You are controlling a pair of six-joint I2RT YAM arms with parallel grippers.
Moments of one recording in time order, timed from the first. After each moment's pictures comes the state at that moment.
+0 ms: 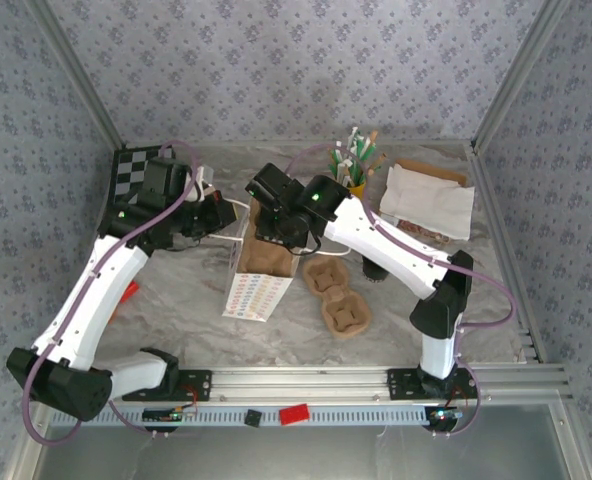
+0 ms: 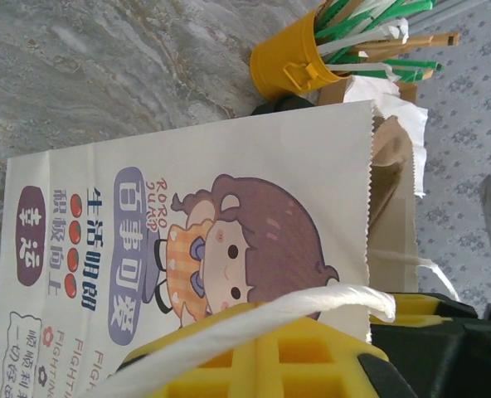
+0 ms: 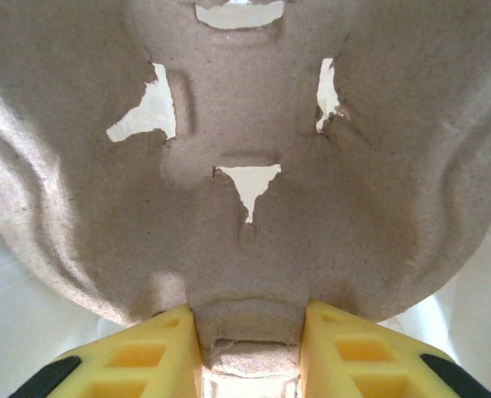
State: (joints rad) left arm -0.38 1.19 1.33 -0.90 0.37 -0.68; right arm 0.97 1.85 2.00 -1.19 0.07 1.07
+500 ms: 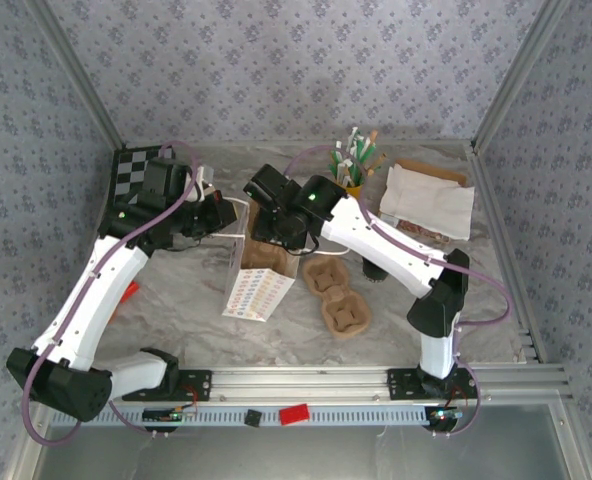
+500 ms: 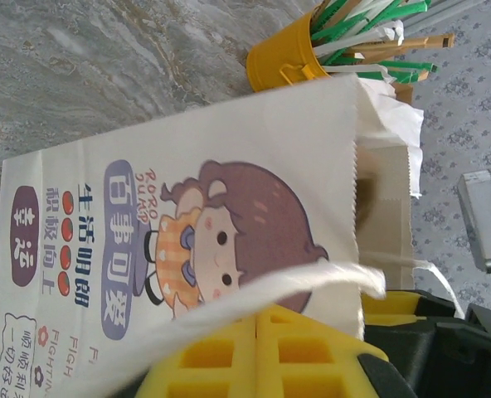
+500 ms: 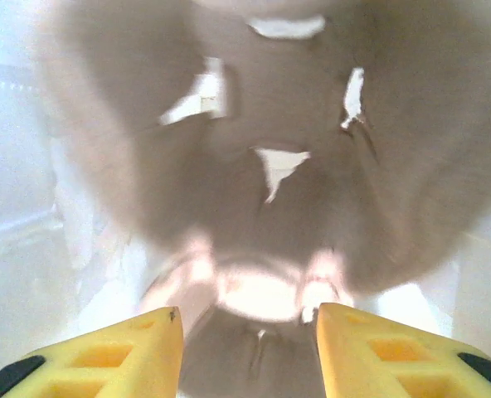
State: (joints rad) left arm -0.38 1.19 1.33 -0.89 0.37 -0.68; right arm 0.98 1.87 2.02 -1.21 0.07 1.08
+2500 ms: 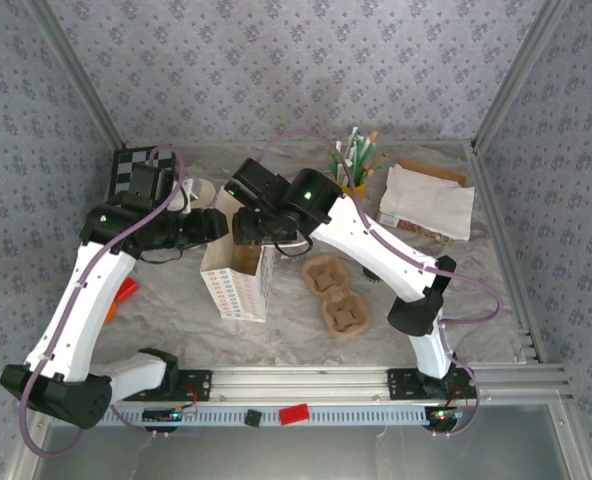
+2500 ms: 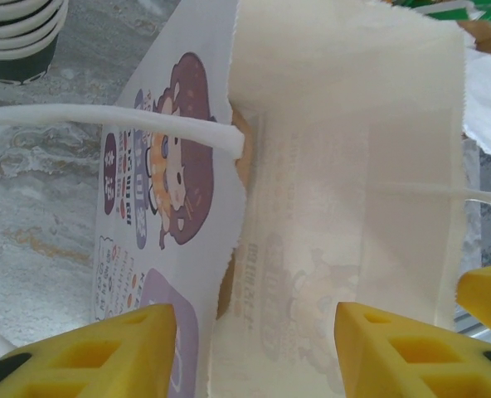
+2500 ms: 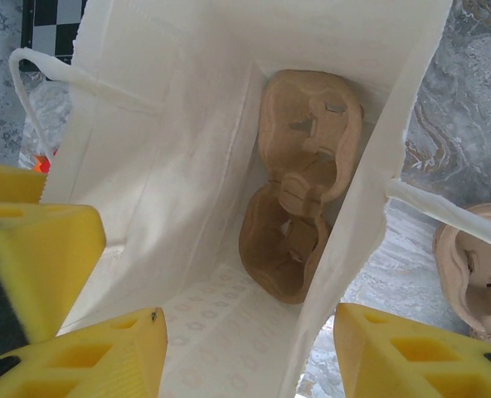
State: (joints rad) left arm -0.33 1.16 1.39 -1.16 0.32 -0.51; right arm 1.07 1.99 2.40 -1.43 0.12 0.84
